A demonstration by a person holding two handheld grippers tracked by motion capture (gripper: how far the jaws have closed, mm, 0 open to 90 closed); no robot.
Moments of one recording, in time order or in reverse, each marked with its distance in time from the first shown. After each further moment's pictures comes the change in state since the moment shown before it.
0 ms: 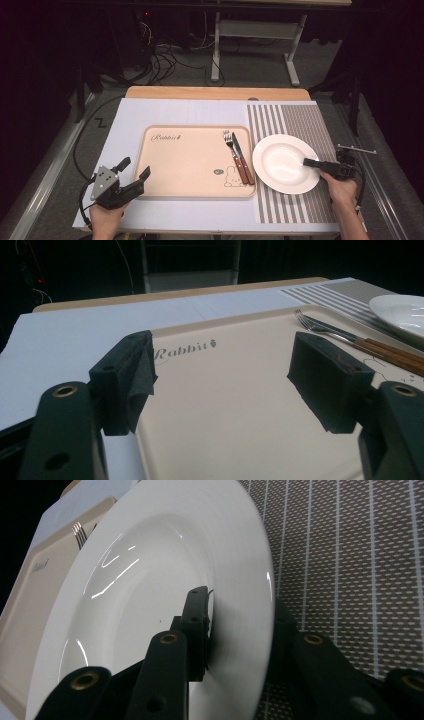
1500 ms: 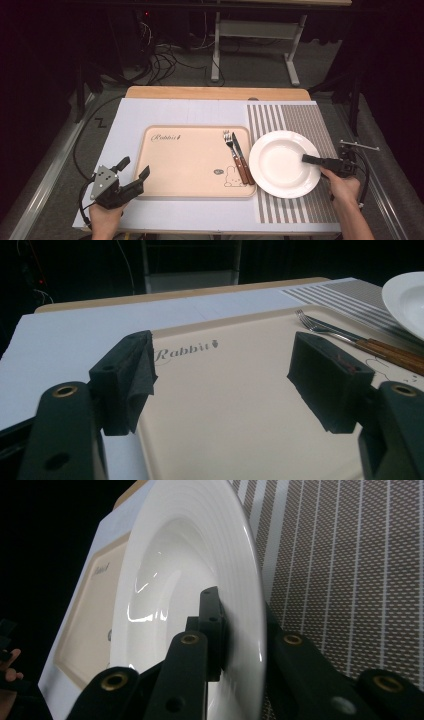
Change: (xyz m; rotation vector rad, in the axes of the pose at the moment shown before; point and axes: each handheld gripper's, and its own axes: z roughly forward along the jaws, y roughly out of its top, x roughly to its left) left arm 0.002 0.000 0.000 -0.003 0.002 0.001; right arm 0.021 0.008 -0.014 -0.003 0.143 0.020
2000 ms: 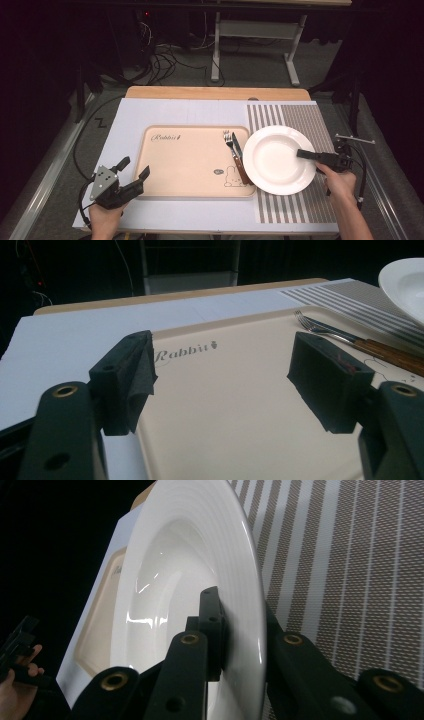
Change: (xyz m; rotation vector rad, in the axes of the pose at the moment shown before) left arm 0.000 0.000 -0.001 -0.004 -0.004 0.002; right arm 0.026 0.010 0.008 0.016 0.039 -0.032
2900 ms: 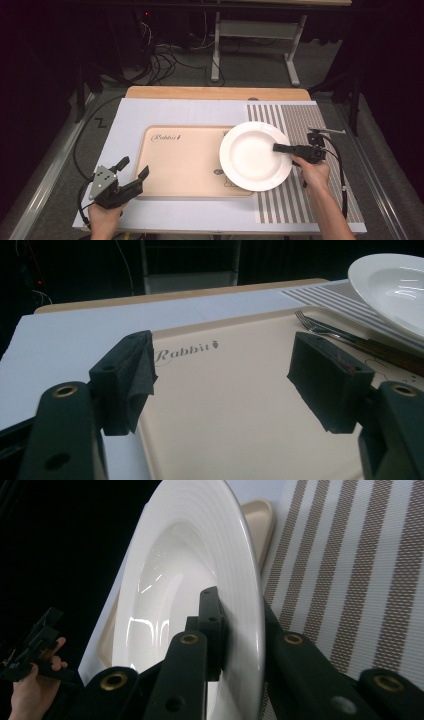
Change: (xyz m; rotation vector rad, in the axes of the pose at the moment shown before) left arm 0.002 -0.001 0.000 0.002 0.000 -0.004; right arm 0.039 0.008 0.055 0.058 0.084 -0.032
